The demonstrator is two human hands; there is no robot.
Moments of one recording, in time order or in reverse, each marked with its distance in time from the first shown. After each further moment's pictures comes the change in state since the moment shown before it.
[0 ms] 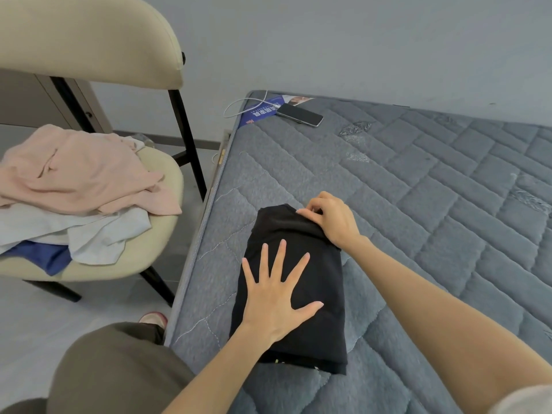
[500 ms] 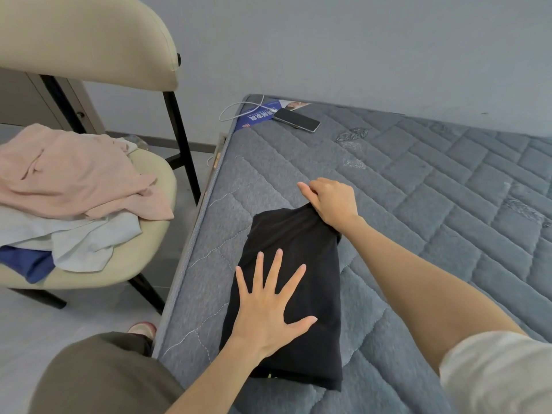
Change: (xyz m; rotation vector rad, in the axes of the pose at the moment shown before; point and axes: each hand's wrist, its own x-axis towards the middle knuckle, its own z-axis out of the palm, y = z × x) left_hand -0.001 -0.004 0.000 0.042 0.030 0.063; right_hand 0.046 0.002 -0.018 -0.413 0.201 -0.142
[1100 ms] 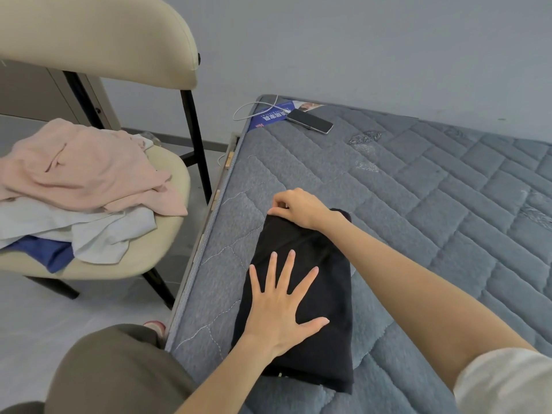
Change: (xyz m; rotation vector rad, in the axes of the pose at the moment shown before) left_hand -0.001 -0.002 0.001 -0.043 -0.052 -0.003; right_hand 0.021 -0.065 0.014 0.315 -0.506 -0.218
